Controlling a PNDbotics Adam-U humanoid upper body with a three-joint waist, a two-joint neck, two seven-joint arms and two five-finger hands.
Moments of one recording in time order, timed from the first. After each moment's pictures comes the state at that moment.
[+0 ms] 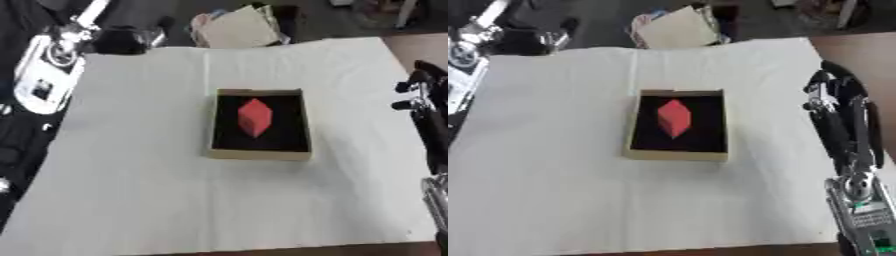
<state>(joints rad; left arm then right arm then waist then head) -0.73 0.60 -0.02 -1.44 -0.36 -0.19 -0.06 -0.34 -0.24 0.12 -1.71 0.12 0.01 -0.32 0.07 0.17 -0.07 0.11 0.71</state>
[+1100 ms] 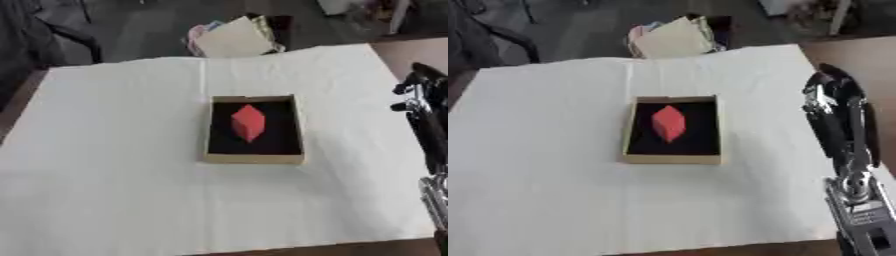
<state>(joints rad) -0.70 0.91 0.08 -0.18 0.41 -0.11 0.40 -0.32 -0.26 0.11 -1.70 0.14 0.01 -0.32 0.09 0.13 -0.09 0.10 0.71</state>
